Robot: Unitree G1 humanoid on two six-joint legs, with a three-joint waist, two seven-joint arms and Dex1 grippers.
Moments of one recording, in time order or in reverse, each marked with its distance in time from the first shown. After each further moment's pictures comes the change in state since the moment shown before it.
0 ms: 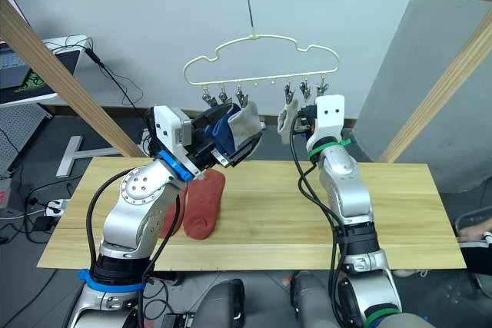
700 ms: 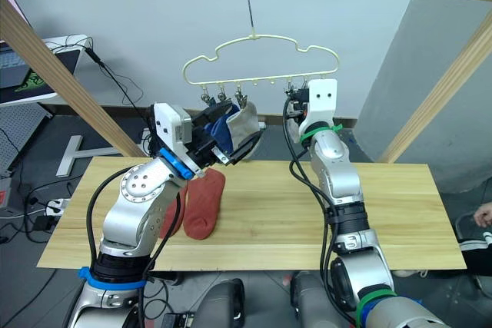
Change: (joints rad) left arm -0.018 -0.001 0.002 0.000 0.000 0.011 0.001; right arm -0.130 0.030 -0.018 0.162 0.000 -0.074 -0.024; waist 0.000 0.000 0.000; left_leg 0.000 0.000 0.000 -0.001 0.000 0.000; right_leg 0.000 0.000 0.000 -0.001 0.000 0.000
